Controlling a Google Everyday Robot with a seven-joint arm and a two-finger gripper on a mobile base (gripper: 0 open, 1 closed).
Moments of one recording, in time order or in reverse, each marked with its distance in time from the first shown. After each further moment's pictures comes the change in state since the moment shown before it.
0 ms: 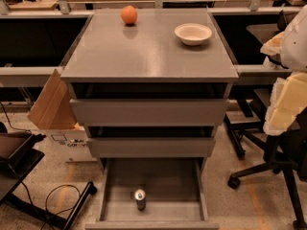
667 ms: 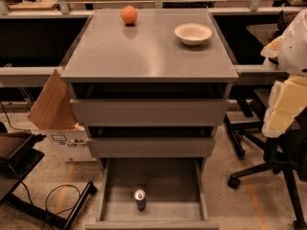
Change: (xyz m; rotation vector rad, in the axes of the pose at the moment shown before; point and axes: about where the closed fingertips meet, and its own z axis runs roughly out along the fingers) arm 0.004 -0.001 0.008 0.001 0.027 0.010
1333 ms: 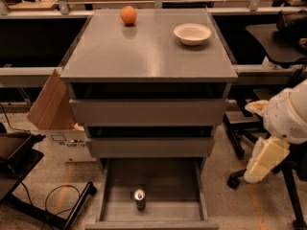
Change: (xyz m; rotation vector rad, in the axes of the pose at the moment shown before) arm 0.029 0.045 0.119 -0.130 -0.195 0.063
